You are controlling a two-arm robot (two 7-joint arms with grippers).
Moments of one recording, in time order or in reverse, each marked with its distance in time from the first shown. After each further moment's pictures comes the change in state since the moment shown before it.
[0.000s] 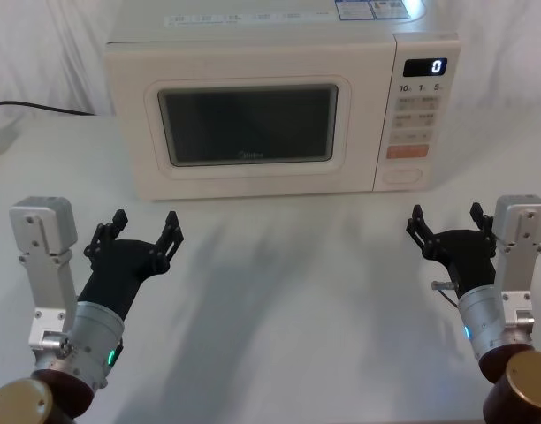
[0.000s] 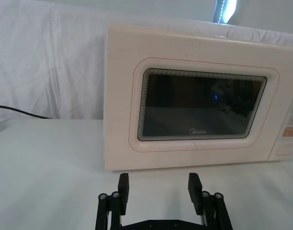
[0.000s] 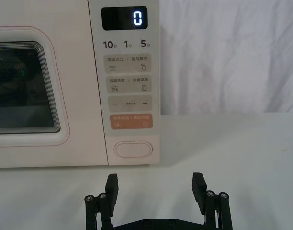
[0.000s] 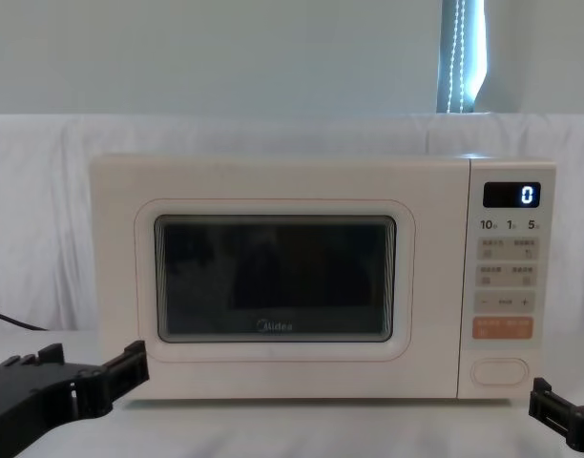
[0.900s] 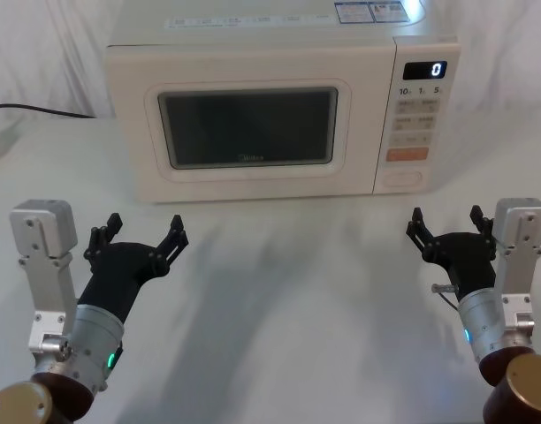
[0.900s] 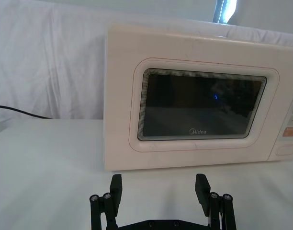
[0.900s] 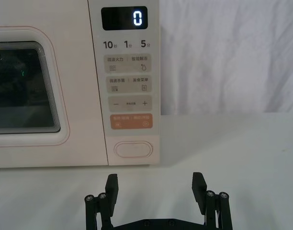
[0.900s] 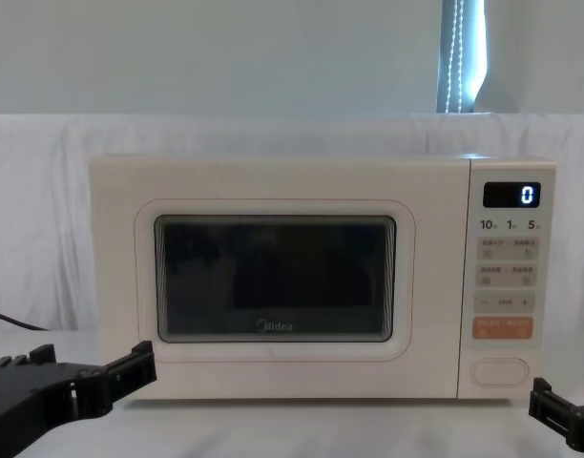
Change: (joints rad) left arm 0.000 0.000 0.000 0.000 0.000 0.000 0.000; right arm 0.000 0.000 0.000 0.000 0.000 0.000 0.000
